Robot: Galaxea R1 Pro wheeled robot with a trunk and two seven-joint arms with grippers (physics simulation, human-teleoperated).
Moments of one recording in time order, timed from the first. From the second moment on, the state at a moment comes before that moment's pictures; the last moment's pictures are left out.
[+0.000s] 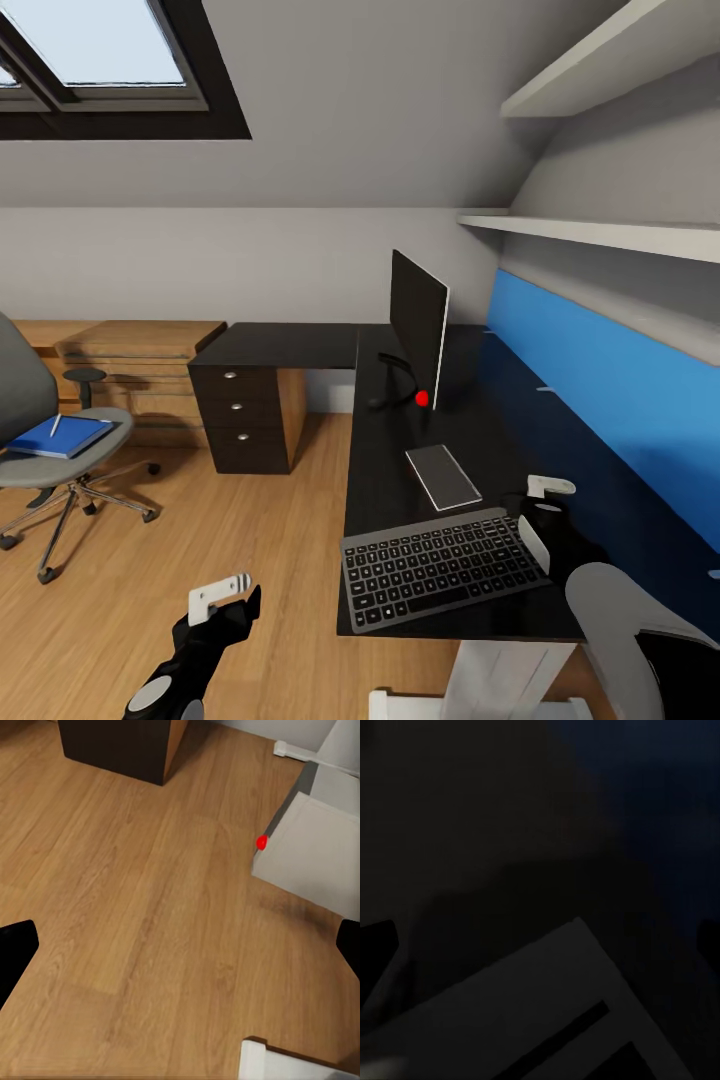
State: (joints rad) left arm 0.03 -0.07 -0.04 -1.55 0.22 0.40 0.24; right arm -0.85 -0.11 -0.12 -0.37 -0.01 0.17 -0.24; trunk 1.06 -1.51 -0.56
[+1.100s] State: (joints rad) left arm 0.03 -0.07 -0.04 -1.55 0.21 0.40 0.24; right arm -0.85 -0.12 -0.12 -0.37 0.00 0.18 -0.25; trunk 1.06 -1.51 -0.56
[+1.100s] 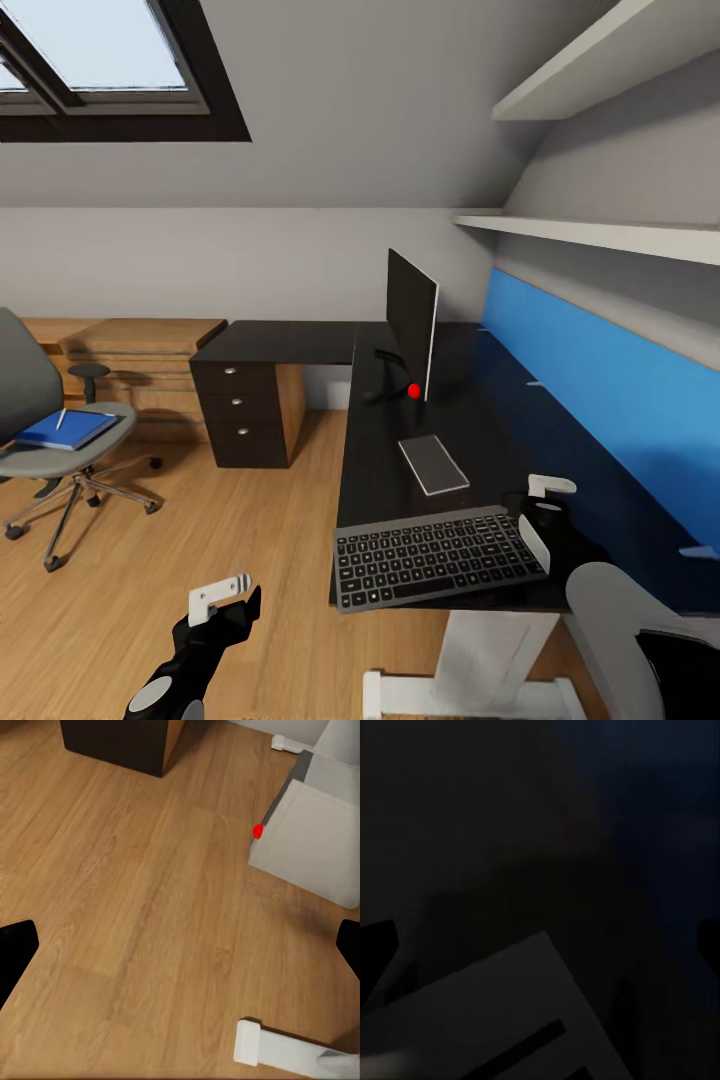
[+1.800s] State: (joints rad) left arm 0.03 -0.07 -0.04 -1.55 0.22 0.40 0.24; right arm -0.85 -0.12 -0.12 -0.37 0.00 0.18 -0.25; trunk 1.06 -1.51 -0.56
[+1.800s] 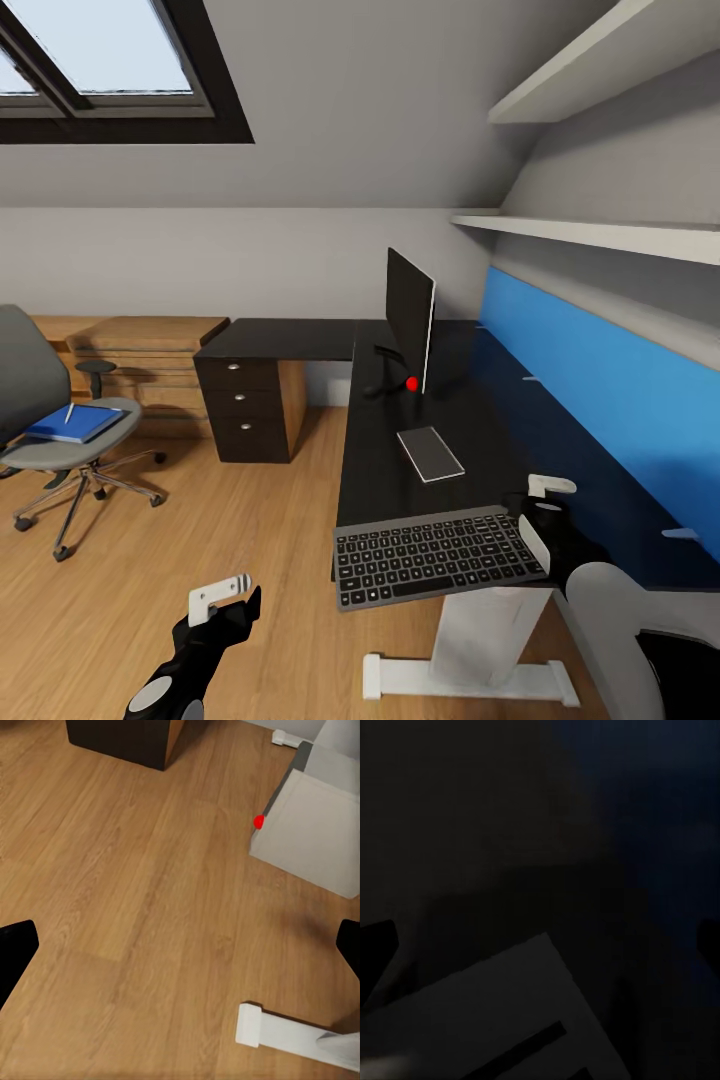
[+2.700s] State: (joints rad) left arm 0.03 -0.07 -0.04 -1.55 0.22 0.40 0.24; right arm -0.85 -0.11 -0.12 -0.47 -0.01 0.12 -0.25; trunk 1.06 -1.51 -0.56
